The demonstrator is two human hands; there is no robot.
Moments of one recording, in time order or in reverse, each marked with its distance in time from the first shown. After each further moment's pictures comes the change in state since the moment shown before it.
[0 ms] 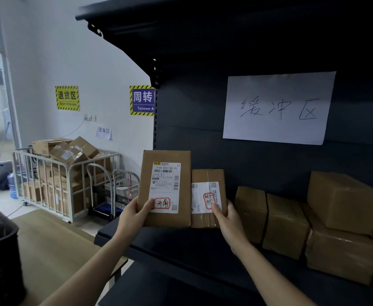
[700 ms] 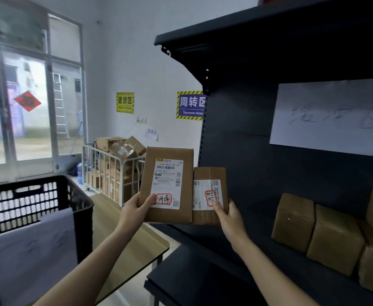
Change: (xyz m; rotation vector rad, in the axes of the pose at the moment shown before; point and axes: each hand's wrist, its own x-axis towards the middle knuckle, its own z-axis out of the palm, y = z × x) left_hand -0.064 0.017 -0.110 0.044 0.196 -0.050; right_hand -0.037 -0.026 0.086 0.061 -0.202 -0.053
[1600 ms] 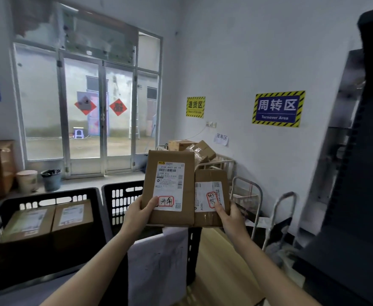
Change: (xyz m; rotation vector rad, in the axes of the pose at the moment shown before) left_hand 0.084 -0.070 -0.342 0.128 0.314 -0.109; right_hand 0.050 -0.021 0.390 0.115 -0.286 -0.006
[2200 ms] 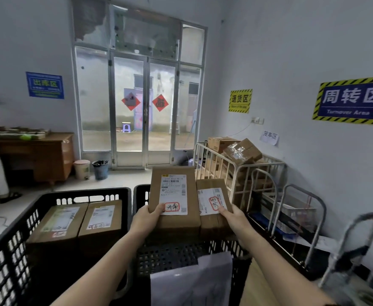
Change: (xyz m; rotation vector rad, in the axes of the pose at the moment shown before) left_hand 0.124 -0.077 -0.042 0.169 0.148 -0.279; right_hand 0.153 0.065 0.114 0.037 -0.310 0.226
